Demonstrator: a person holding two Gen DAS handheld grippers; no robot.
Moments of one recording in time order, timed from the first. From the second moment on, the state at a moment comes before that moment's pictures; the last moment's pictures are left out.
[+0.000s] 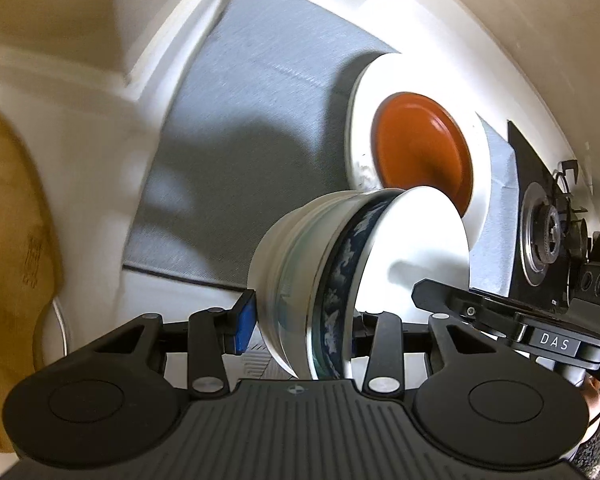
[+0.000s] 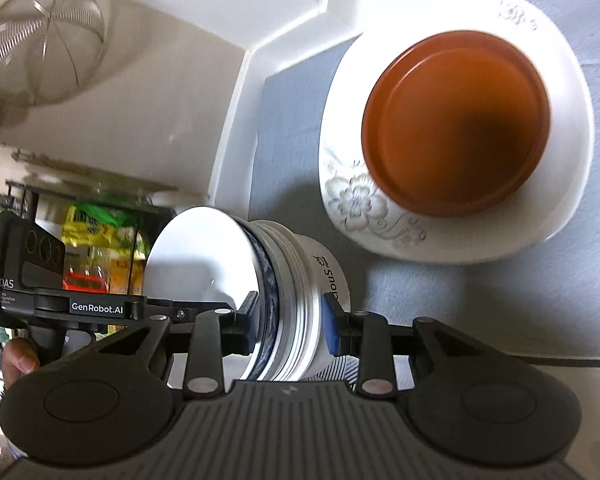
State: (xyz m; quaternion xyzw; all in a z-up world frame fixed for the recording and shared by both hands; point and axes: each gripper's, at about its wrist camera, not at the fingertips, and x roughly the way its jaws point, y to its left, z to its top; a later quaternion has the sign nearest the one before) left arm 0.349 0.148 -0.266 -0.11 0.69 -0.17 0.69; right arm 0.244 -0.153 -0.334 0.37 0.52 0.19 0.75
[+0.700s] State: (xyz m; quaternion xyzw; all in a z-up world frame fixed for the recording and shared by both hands) left arm 0.397 0.075 -0.231 -0.08 0.67 -0.21 0.71; right arm 0.260 -0.226 -0.301 0.38 0.45 0.13 0.79
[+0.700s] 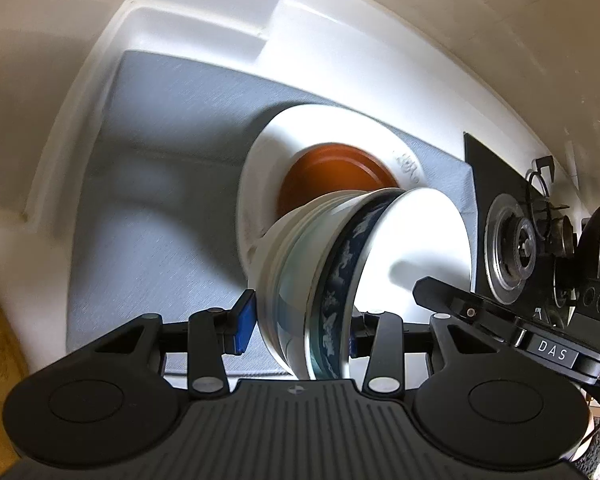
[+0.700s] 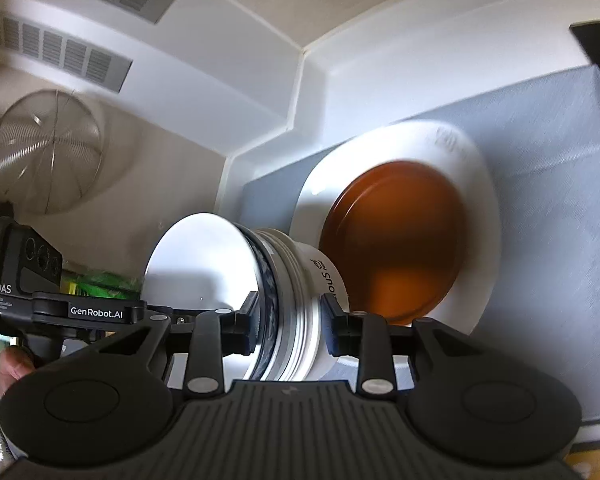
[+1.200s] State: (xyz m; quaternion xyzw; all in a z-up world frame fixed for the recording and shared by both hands) left arm 0.431 0.037 -0.214 -0.07 0.66 -0.22 0.72; right arm 0.284 -0.265 -0.286 0.39 0.42 0.10 0.81
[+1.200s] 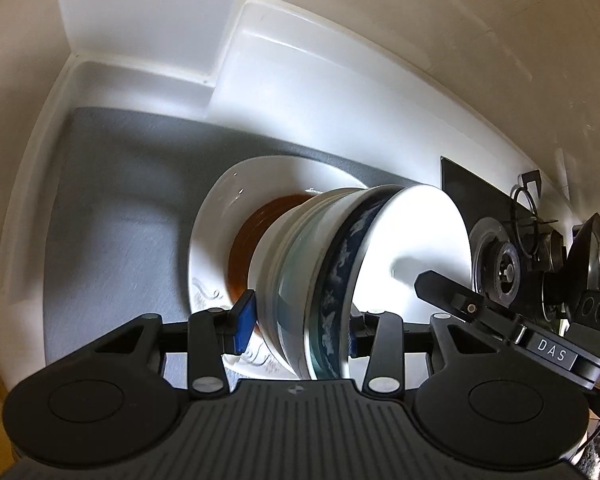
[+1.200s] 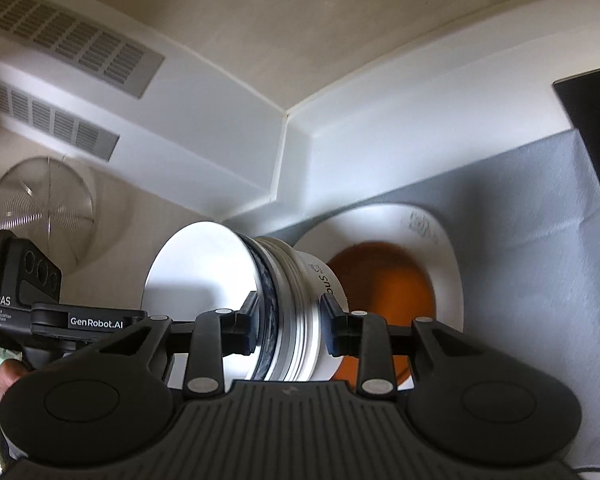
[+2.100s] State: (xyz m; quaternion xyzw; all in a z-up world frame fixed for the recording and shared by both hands) left arm 0.431 0.012 -0.286 -0.06 0.66 -0.23 0.72; right arm 0.287 -0.263 -0.343 0.35 0.44 0.04 0.82
